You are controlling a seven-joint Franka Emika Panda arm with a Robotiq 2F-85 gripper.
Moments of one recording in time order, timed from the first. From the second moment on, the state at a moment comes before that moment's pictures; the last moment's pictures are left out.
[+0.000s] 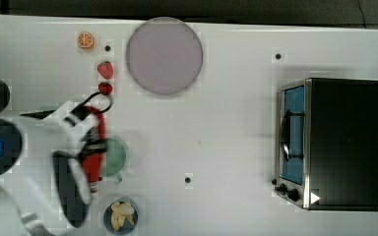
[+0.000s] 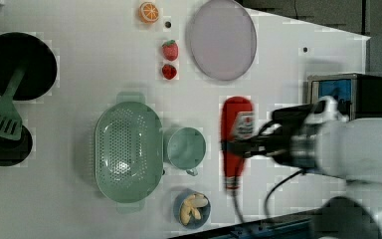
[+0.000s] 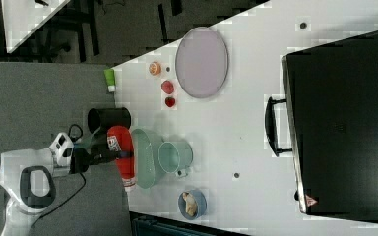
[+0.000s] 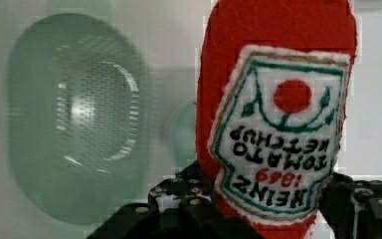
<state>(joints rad) -0.05 -0.02 0.57 -2.16 0.08 0.53 -0.42</state>
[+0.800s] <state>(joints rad) 0.03 0.46 0.72 -2.17 0.00 1.01 -0.02</state>
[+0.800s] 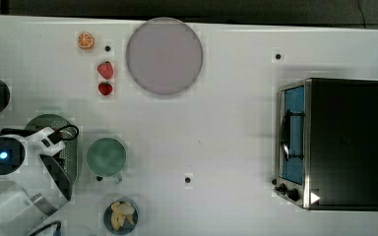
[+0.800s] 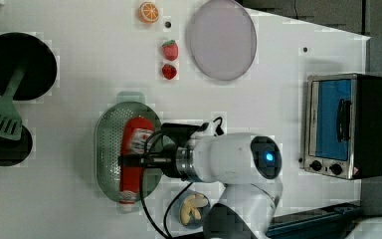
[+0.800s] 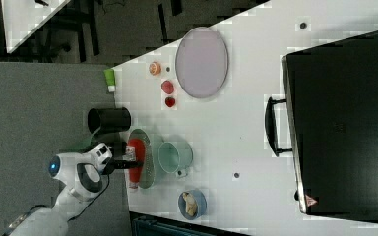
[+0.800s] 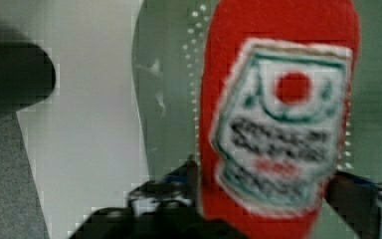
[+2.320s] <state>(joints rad) -0.16 -0.26 0.28 -1.94 0.14 0.16 0.16</state>
